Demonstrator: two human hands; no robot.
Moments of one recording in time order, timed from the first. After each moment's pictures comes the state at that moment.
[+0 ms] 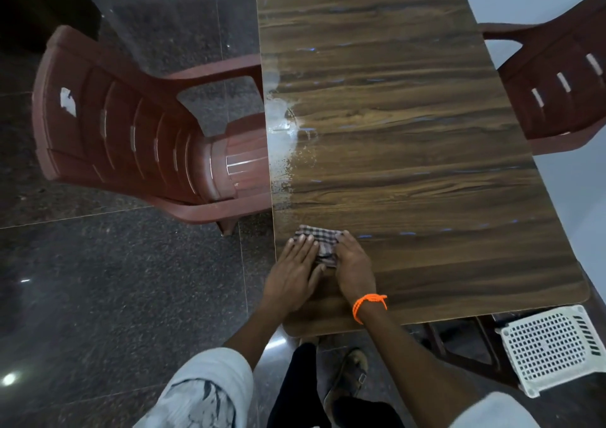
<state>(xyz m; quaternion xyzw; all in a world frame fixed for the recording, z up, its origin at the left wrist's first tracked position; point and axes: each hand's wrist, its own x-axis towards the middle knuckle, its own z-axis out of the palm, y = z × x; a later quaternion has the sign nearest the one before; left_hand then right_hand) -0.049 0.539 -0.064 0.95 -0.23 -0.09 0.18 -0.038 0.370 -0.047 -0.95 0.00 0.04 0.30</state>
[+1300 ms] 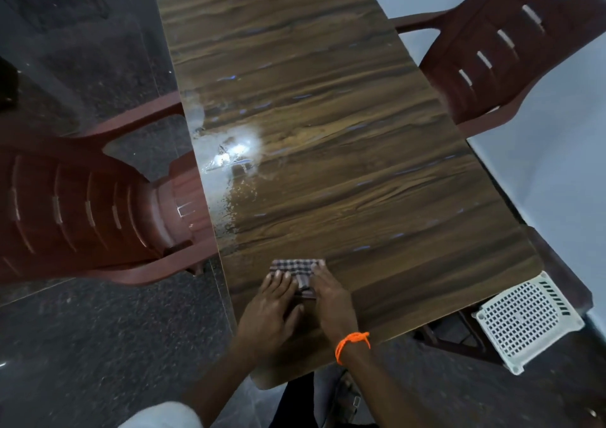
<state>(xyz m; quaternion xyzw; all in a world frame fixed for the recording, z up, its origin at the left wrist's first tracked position) -0.030 0.510 -0.067 0.92 -0.30 -0.12 0.21 -0.050 0.331 -0.049 -0.93 0.08 0.01 0.37</state>
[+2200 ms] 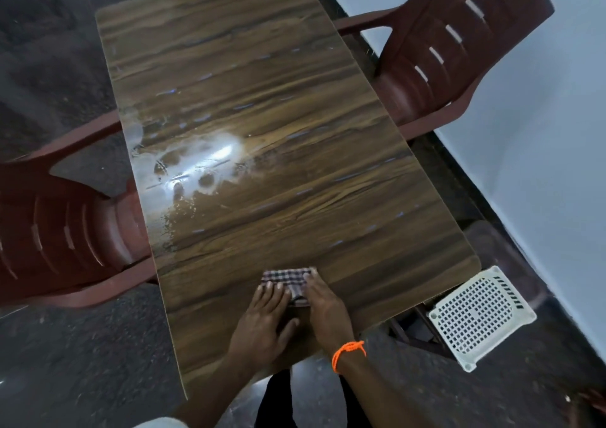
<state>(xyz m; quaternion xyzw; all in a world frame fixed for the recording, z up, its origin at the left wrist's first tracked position) -0.056 0.388 -0.065 0.92 -0.33 -0.14 0.17 -0.081 0.202 -0.040 -0.92 0.06 0.02 0.38</state>
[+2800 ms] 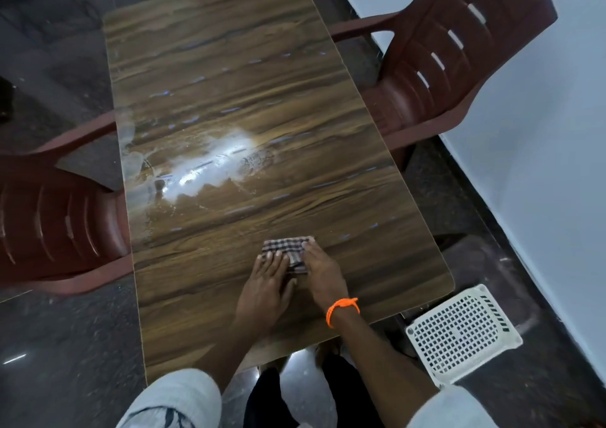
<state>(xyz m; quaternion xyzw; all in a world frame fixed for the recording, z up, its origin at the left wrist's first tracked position) -0.014 0.273 -0.049 0.95 -0.25 -0.13 0.16 -0.022 0.098 -0.038 -0.92 0.03 0.03 0.39</state>
